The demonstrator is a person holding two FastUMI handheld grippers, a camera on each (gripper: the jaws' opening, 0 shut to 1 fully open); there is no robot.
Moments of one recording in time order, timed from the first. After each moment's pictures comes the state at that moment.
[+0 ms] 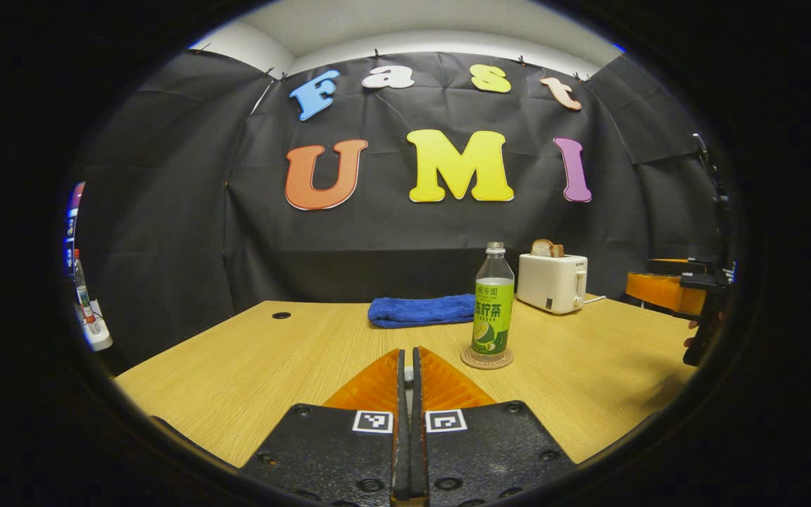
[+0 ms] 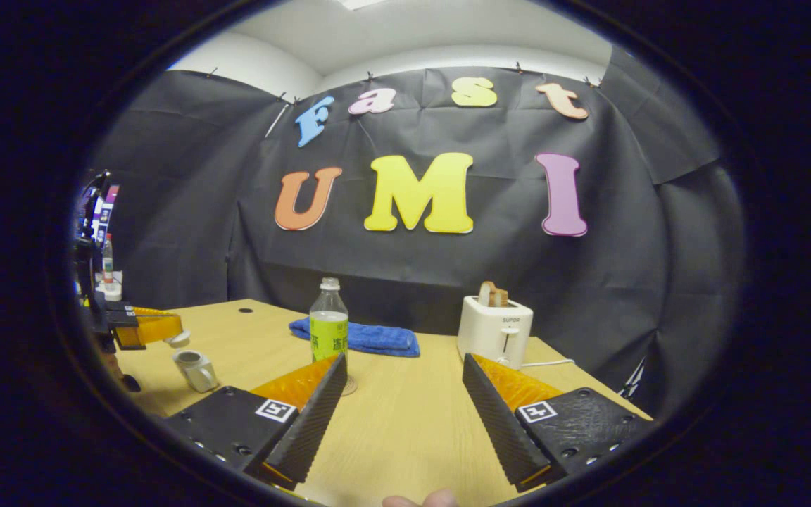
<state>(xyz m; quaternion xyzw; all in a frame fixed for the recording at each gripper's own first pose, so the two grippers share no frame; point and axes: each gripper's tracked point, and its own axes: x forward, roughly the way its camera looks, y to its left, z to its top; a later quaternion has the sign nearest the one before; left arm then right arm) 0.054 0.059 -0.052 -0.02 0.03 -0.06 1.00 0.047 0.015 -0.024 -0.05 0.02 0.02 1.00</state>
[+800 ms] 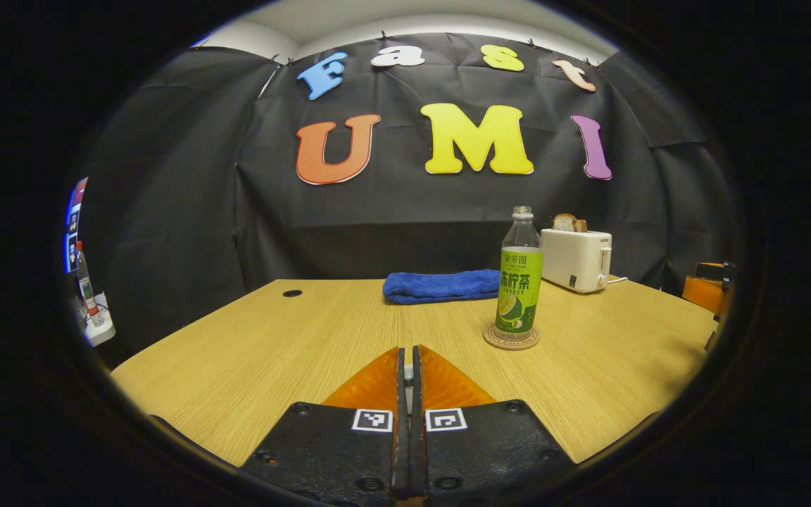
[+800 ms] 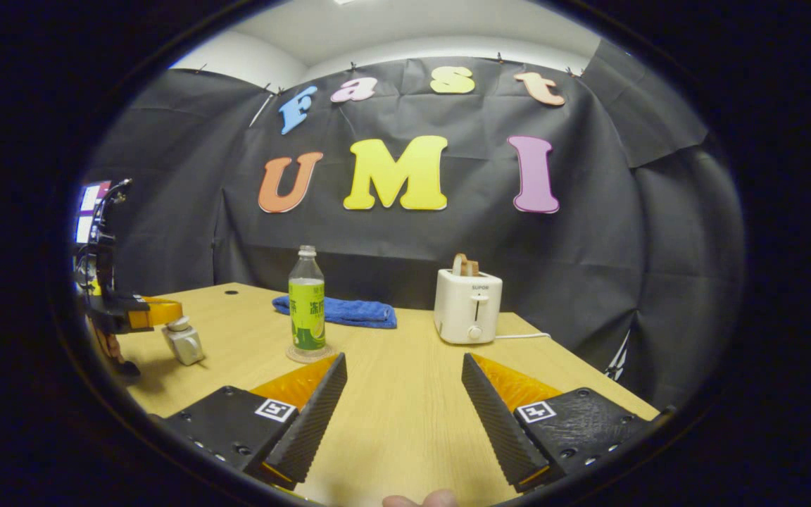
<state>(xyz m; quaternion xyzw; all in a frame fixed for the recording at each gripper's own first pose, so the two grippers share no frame) 0.071 0.067 -0.086 -0.02 0.08 -0.03 1.00 0.024 -0.019 -0.059 -0.04 0.05 -0.01 1.00</state>
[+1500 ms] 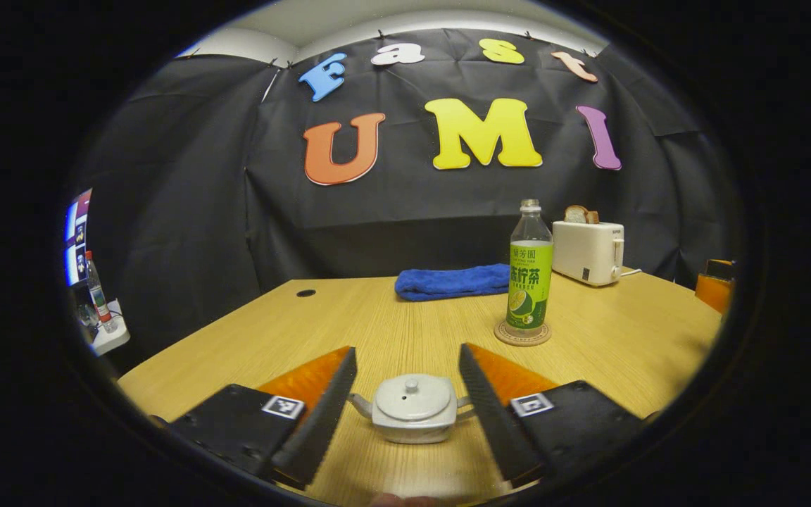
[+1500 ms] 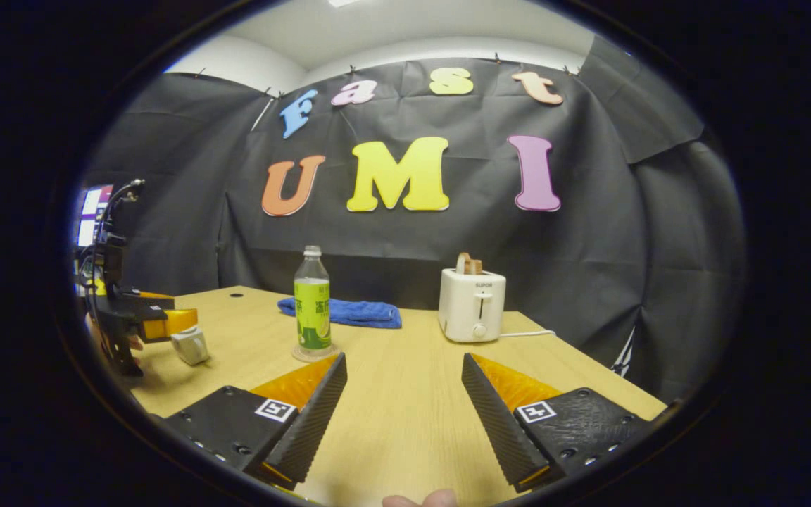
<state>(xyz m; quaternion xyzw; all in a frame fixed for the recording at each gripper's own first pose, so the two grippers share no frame) 0.060 0.070 -0.073 -0.01 0.08 0.00 1.00 0.017 -0.017 -0.064 -0.03 0.04 0.00 1.00</state>
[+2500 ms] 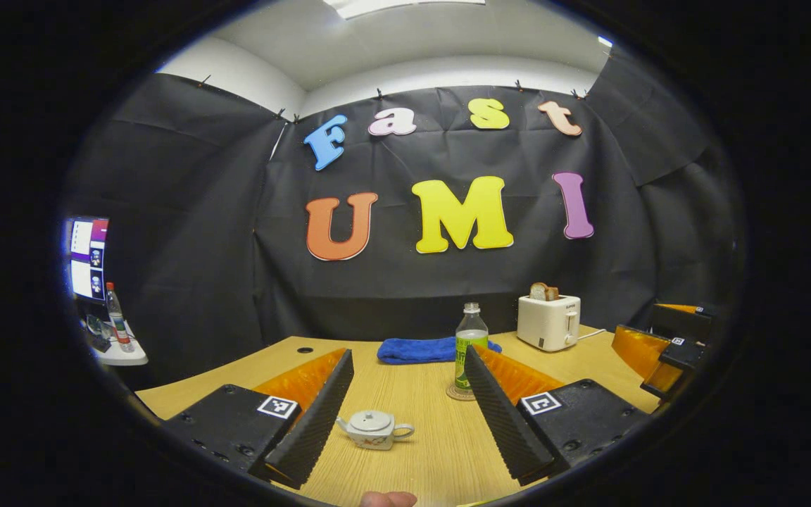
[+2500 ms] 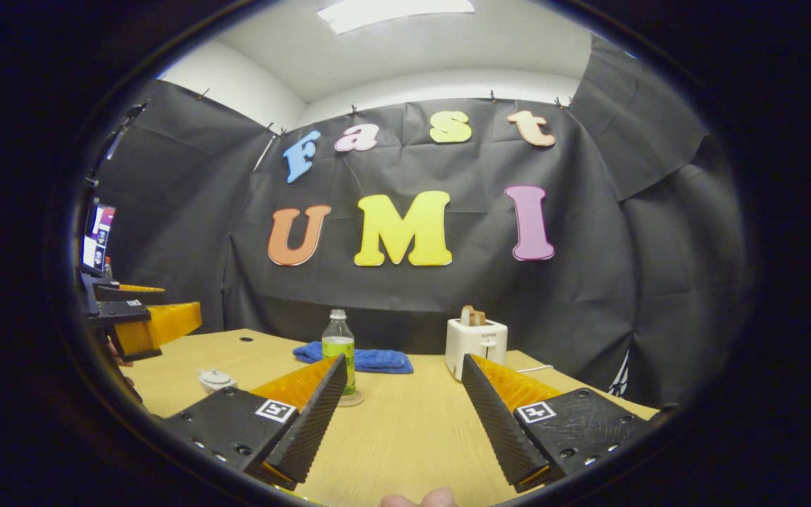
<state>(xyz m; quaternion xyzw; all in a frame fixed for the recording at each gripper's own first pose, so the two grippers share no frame) -0.023 0.027 0.038 -0.02 -0.04 0.00 1.00 -0.024 0.036 0.010 -0.02 -0.05 -0.01 1.00</state>
